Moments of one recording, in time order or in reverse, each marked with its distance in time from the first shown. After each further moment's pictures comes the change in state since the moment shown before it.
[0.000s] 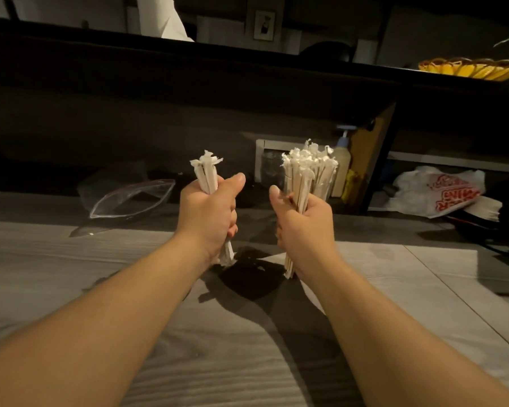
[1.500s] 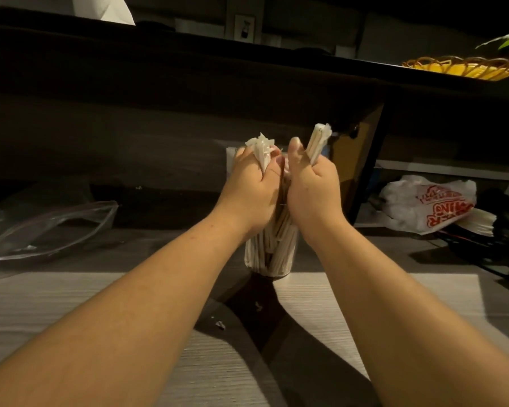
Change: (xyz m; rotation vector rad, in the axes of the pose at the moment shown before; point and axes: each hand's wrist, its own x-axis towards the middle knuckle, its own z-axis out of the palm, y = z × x) left_hand 0.084 -0.013 0.101 0.432 -0.297 0.335; right_hand 0.115 -0.010 -0.036 -0.174 0.117 -0.267
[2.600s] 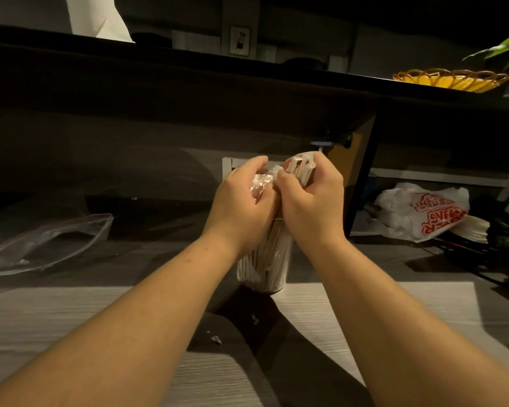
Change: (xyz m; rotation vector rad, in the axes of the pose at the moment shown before) left_hand -0.007 -0.014 0.000 0.131 0.081 0.062; right_hand -0.005 -0.001 -0.008 -0.087 0.082 -0.294
